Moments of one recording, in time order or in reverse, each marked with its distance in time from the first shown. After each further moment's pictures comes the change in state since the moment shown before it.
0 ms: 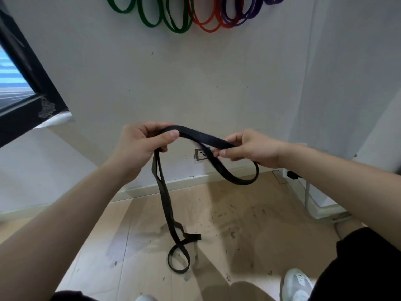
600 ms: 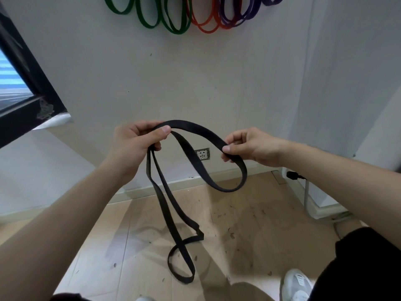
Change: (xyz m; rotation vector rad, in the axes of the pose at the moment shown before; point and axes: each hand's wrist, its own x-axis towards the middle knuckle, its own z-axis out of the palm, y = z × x) left_hand 0.002 -0.001 -0.004 -0.098 0.103 -0.026; right_hand 0.004 0.012 -0.009 0.242 0.012 -0.005
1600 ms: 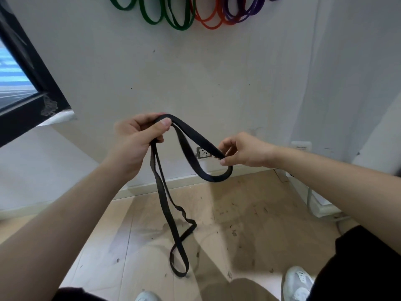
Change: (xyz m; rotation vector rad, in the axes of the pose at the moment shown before) left_hand -0.002 0.002 0.000 -0.089 0.028 0.049; right_hand 0.011 0.007 0.022 -0.459 0.026 -0.014
